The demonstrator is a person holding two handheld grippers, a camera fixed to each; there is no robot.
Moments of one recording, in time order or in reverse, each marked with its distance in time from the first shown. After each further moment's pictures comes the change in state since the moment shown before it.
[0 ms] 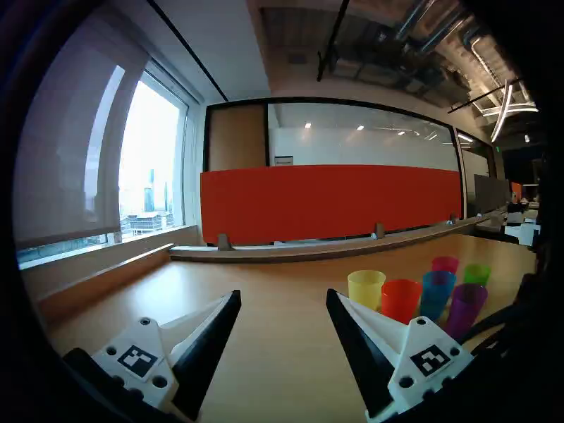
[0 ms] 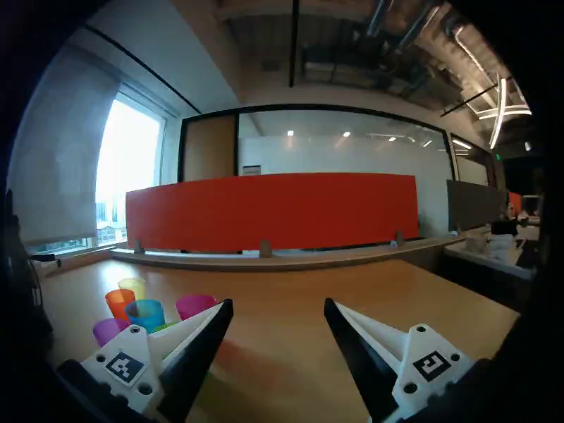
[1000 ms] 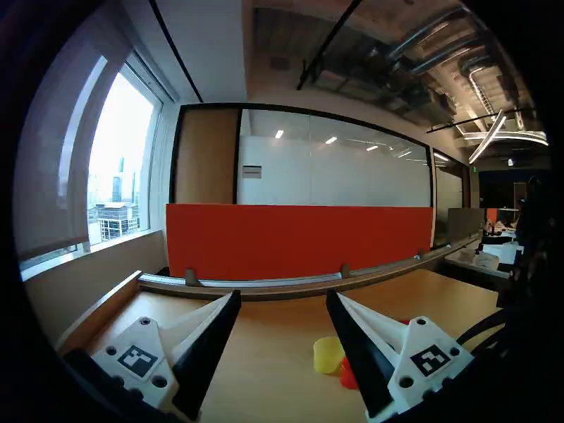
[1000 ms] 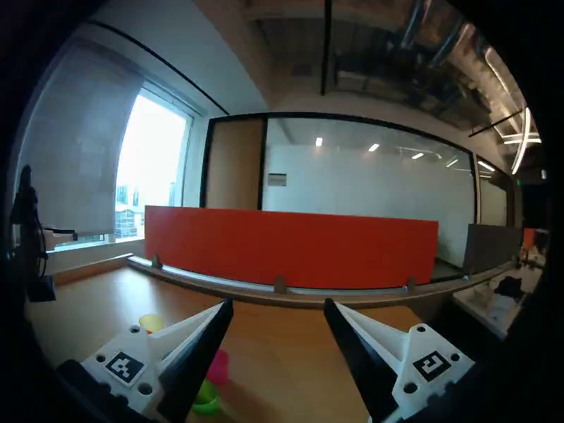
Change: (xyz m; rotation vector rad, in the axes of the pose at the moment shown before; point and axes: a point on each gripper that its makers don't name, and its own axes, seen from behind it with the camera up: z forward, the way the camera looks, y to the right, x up) left arm 0.148 0.021 0.028 -0.189 -0.001 -0.066; right arm 0.136 -0.009 0.012 0.119 -0.003 -0.089
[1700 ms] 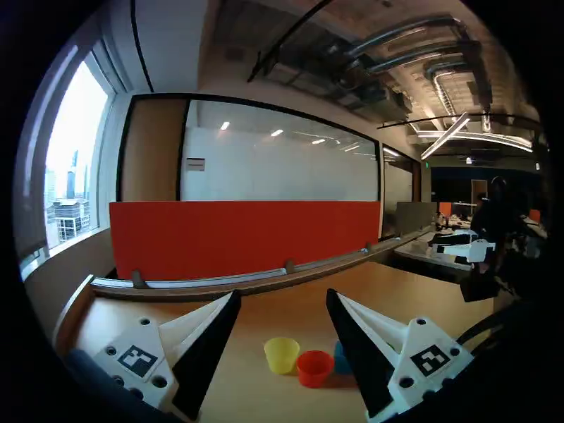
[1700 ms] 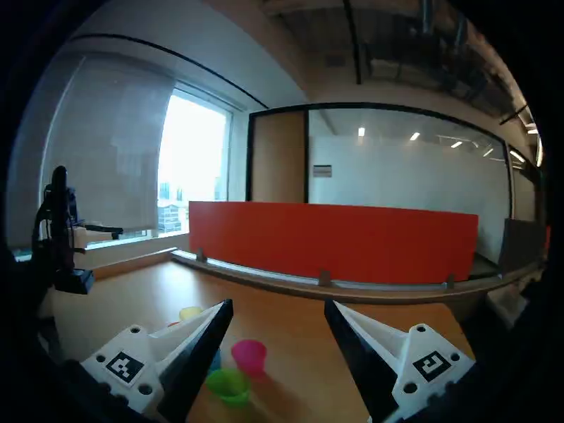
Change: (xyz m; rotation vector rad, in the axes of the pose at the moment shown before) left arm 0.008 0.064 0.010 -0.305 -0.038 0.005; right arm -0.001 -0.039 -0.008 0.258 -0.043 0.010
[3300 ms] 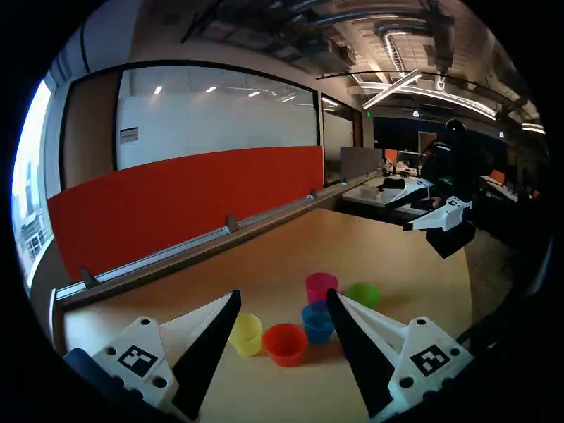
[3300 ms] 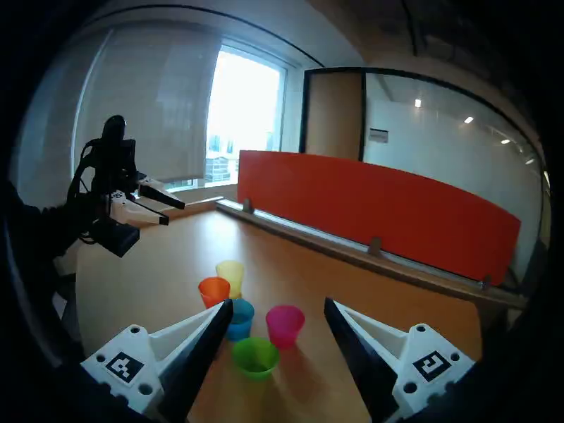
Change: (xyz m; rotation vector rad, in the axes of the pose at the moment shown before) left arm -0.066 0.047 0.050 -0.305 -0.242 0.121; right arm -0.052 -0.045 0.015 0.238 -0.232 -0.099
